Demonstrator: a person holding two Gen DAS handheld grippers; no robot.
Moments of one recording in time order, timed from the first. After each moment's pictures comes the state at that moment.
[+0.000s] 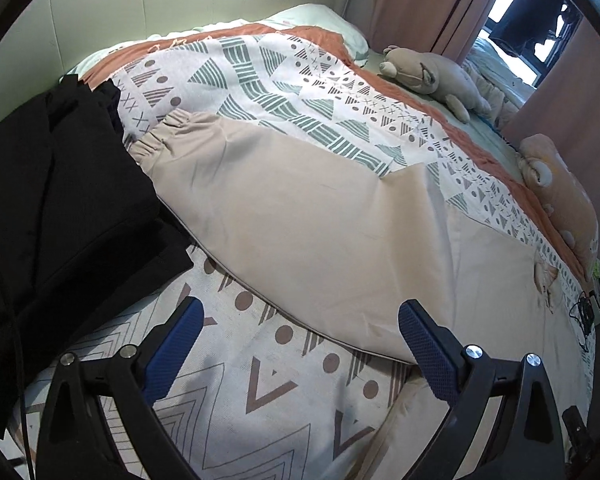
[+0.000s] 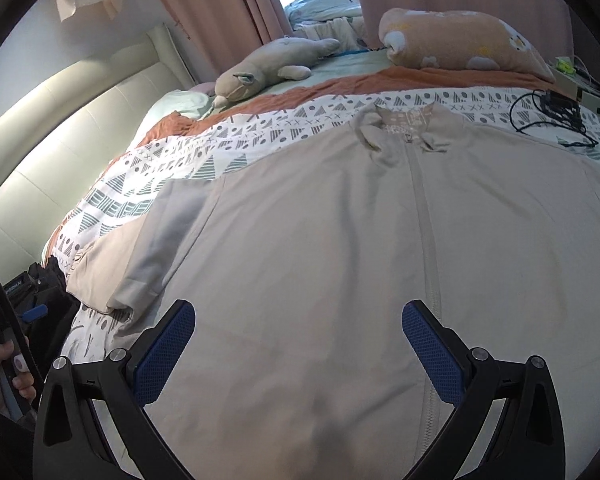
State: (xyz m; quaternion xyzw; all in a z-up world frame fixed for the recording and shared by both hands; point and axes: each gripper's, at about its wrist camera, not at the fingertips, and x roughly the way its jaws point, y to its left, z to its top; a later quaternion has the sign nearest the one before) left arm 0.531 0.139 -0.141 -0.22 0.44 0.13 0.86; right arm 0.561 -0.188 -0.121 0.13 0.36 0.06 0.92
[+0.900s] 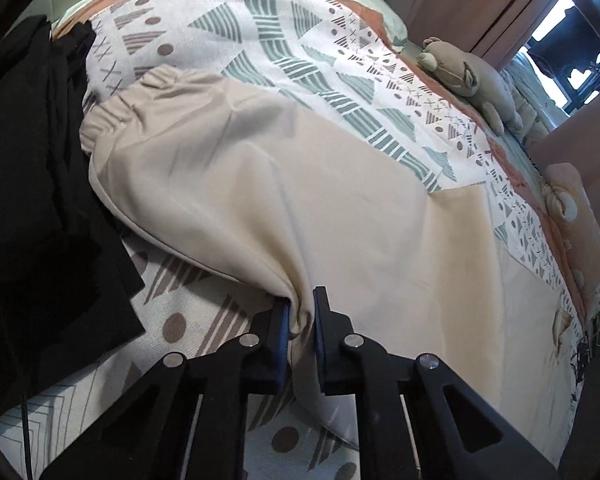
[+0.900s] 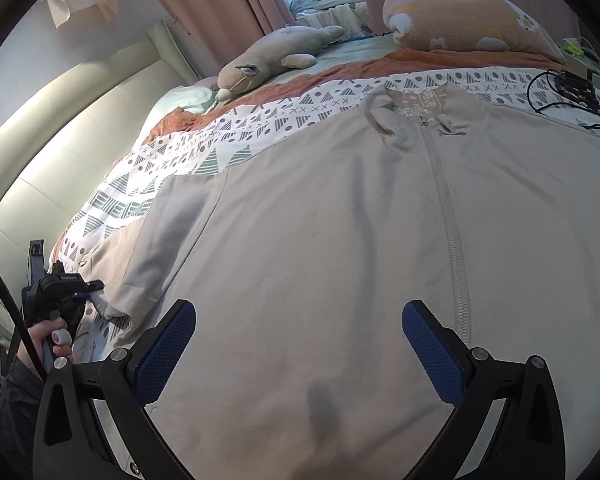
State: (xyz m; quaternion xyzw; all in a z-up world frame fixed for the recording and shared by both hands) left arm 0.602 0.176 -0.190 -0.28 0.44 0.13 0.84; right arm 0.586 -0.186 -0.138 0.15 0.36 0.09 0.92
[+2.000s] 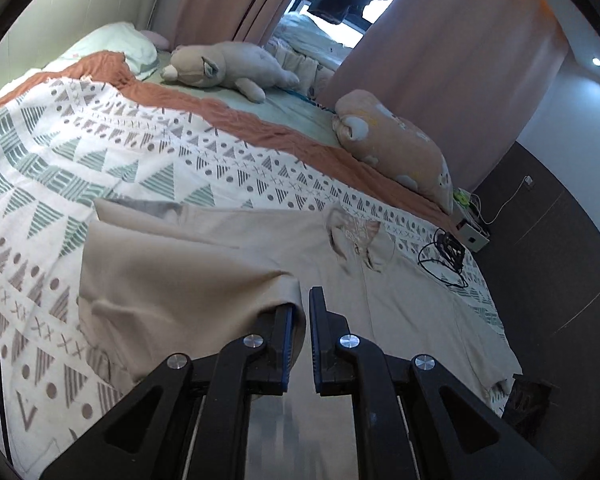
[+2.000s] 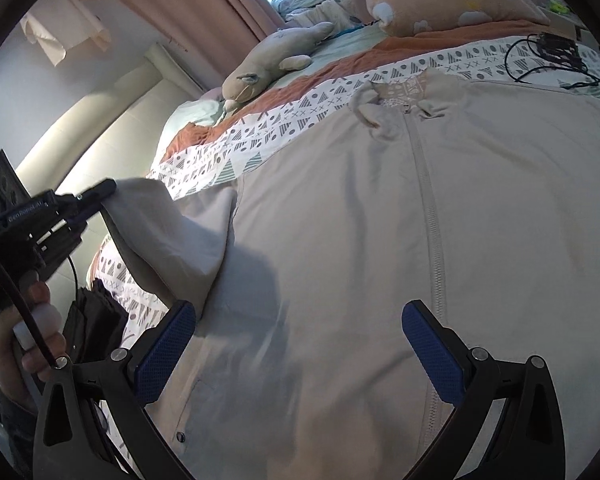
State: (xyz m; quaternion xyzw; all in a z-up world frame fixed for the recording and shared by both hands) left arm 0.577 -0.082 -0.057 -0.19 0.39 -0.18 0.88; right arm 0.536 -0.238 -0.110 0.24 0.36 0.11 0.90
